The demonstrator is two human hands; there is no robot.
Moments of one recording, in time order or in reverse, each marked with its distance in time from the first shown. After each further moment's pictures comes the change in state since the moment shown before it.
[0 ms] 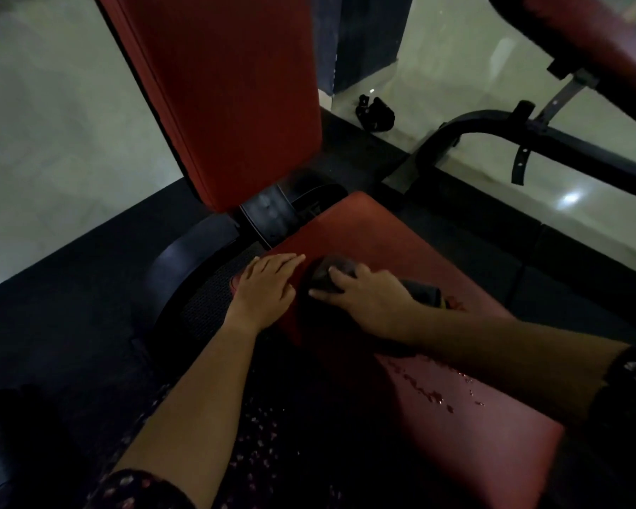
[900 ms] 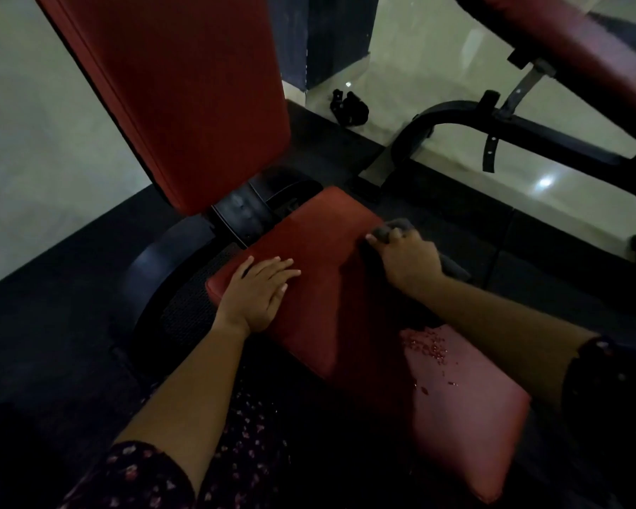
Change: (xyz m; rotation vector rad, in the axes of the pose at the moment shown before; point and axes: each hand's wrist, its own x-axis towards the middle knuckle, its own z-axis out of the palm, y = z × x) left_hand -0.001 0.010 0.016 -0.036 0.060 0.190; right_hand -0.022 0.071 0.039 0.174 -0.029 0.606
